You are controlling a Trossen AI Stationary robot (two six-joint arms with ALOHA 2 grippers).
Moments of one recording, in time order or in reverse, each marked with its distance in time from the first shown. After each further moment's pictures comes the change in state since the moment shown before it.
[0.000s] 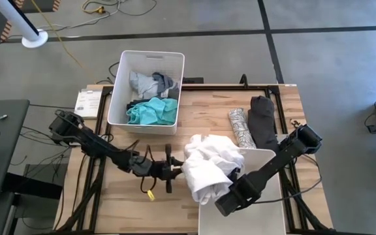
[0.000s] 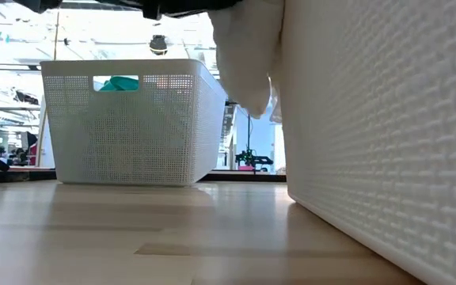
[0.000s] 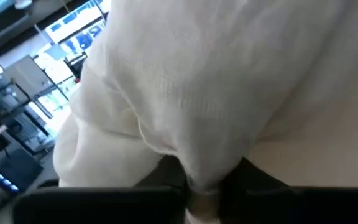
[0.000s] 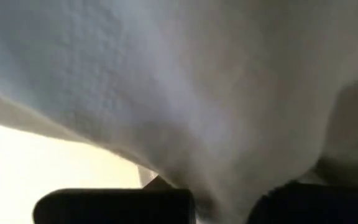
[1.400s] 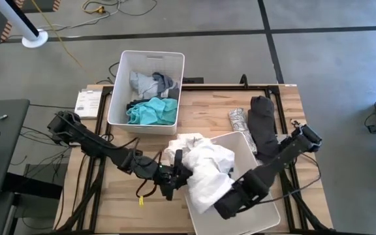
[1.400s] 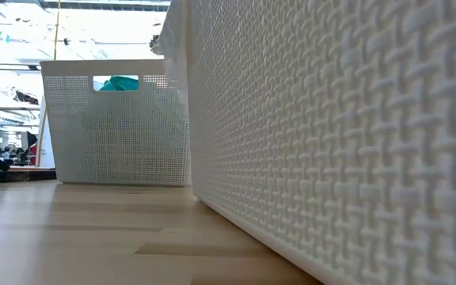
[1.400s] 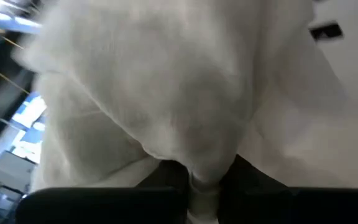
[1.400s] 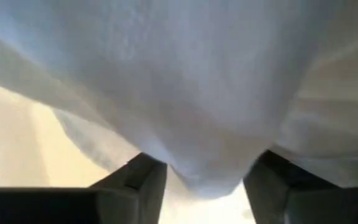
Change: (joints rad) left arm -0.027 -0.020 0.368 -0.425 0.201 0.360; right arm -0.008 0.001 0.276 -0.069 0.041 -0.255
